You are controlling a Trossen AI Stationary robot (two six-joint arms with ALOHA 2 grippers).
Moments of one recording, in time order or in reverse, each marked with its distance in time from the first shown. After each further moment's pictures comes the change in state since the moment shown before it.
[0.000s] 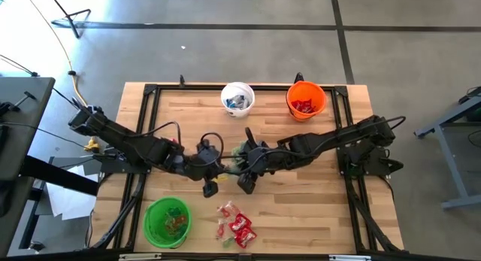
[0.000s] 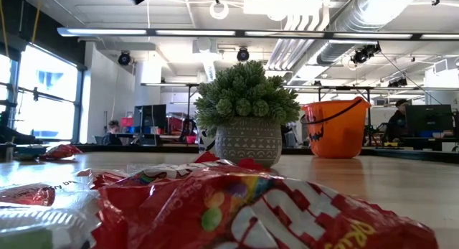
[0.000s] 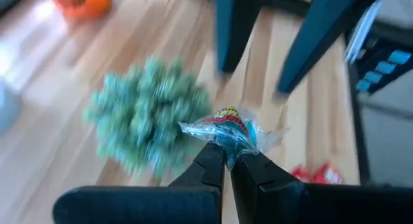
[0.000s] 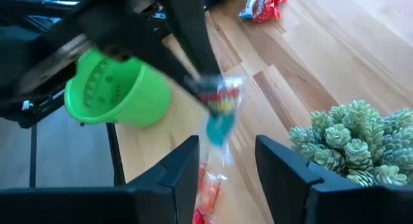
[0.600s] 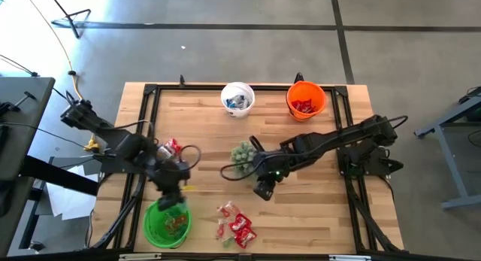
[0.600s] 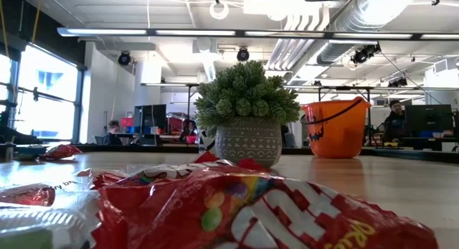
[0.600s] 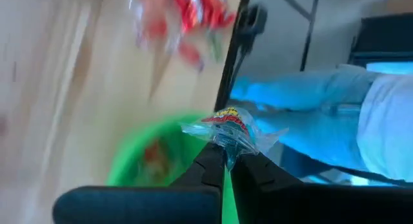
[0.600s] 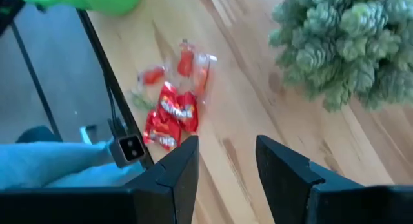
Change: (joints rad) left arm -0.132 -0.189 0.000 -0.375 0.606 -0.426; right arm 0.018 -0.021 0.001 -0.335 -0.285 0.124
